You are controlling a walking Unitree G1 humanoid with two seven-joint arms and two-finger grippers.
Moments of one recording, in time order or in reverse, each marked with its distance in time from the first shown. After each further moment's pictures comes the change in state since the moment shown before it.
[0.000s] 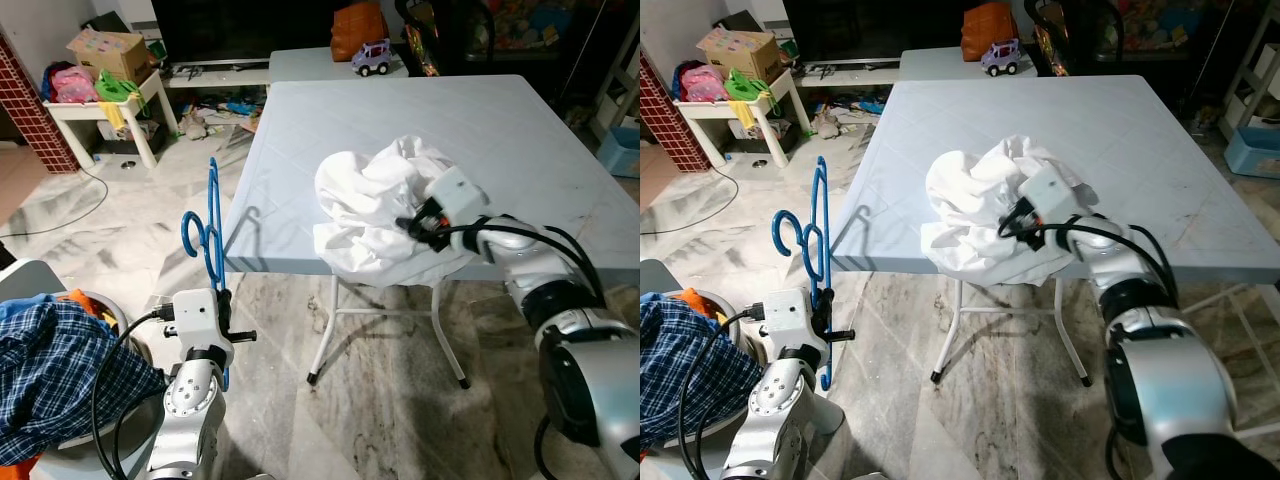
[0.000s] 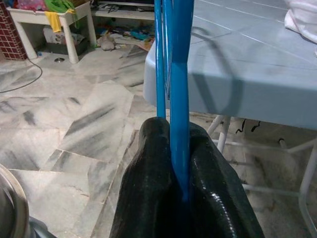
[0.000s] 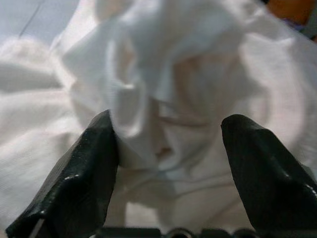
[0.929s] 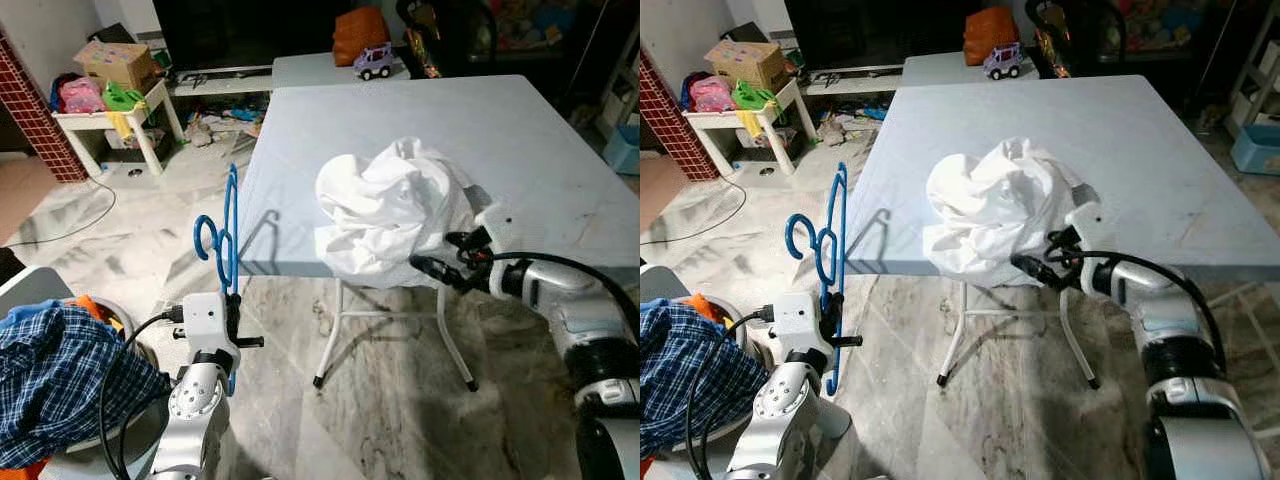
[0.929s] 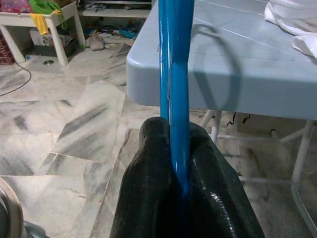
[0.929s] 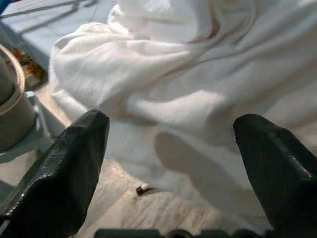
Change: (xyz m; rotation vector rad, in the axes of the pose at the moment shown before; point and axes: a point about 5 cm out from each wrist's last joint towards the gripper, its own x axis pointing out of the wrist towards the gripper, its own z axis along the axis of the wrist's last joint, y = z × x) left arm -0.003 -0.005 -0.005 0.007 0.025 -0.045; right arm -0.046 0.007 -0.049 0.262 0.028 0.219
